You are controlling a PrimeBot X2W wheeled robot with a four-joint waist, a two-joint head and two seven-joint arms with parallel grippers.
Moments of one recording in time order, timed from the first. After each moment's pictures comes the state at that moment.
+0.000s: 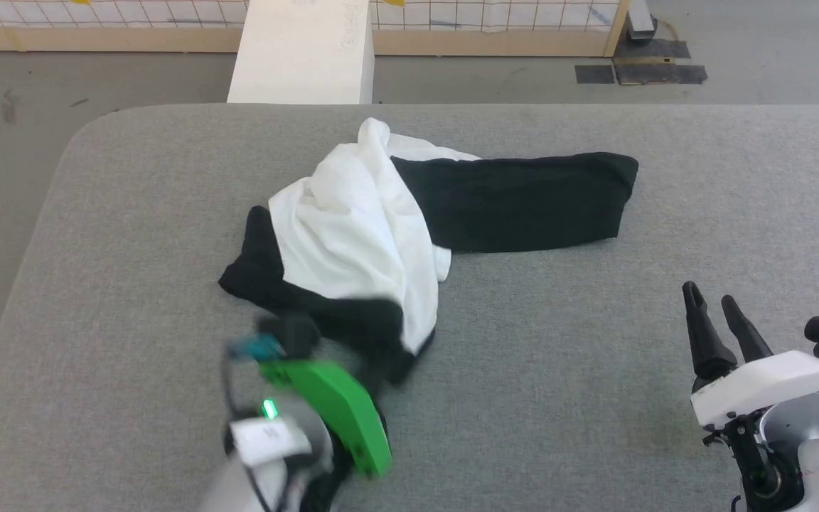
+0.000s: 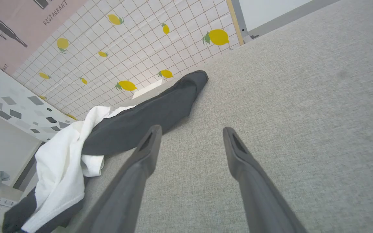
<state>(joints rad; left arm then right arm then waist) -0.18 0.08 -0.34 0.11 -0.64 0.01 0.34 -0.14 -0.05 -0.16 0.21 0.52 0.13 0.08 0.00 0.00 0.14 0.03</state>
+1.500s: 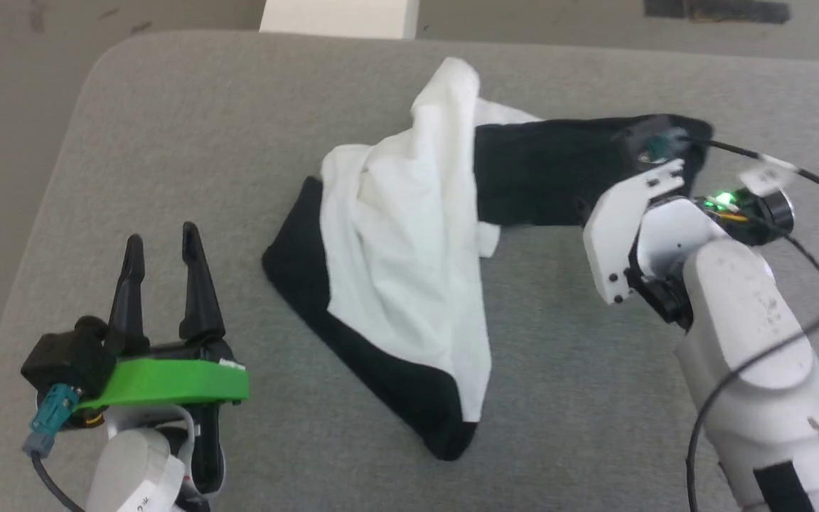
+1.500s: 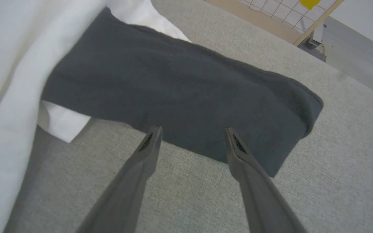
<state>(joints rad) -0.14 0.06 0.02 -0.02 -0.36 -0.01 -0.26 -0.65 -0.08 0.15 0.45 -0.01 0.13 0.57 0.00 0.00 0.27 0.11</state>
